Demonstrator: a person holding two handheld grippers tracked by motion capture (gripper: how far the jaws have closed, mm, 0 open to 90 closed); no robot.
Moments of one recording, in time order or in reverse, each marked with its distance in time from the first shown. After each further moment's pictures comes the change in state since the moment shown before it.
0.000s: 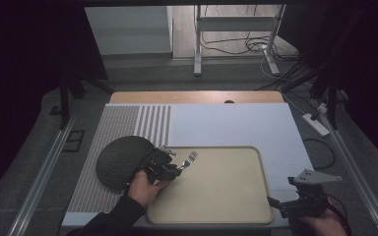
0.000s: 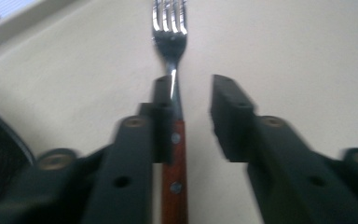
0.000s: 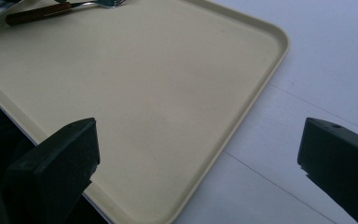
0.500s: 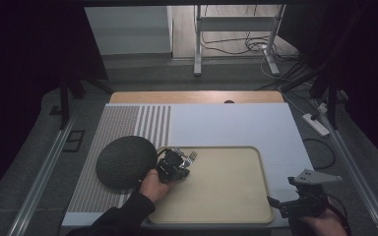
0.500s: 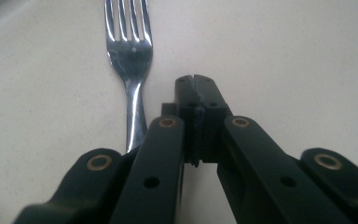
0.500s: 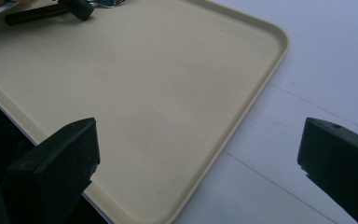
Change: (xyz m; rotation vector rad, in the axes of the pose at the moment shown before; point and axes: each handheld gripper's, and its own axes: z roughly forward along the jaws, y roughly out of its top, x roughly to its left) left arm -0.006 0.015 0.032 0.067 -0.053 0.072; right arm 0.000 0.000 0.000 0.002 0.000 0.001
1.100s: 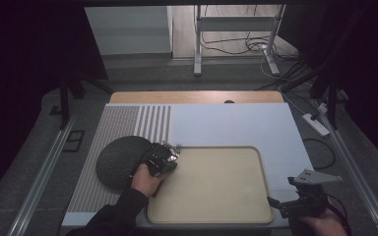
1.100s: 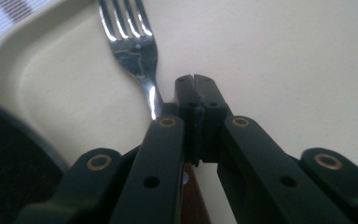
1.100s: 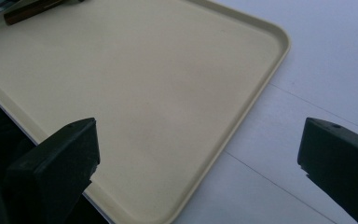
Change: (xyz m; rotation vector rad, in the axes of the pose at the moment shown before) left arm 0.034 -0.009 -0.015 0.012 0.091 -0.108; right arm 0.000 0.000 0.000 0.002 0.000 -0.003
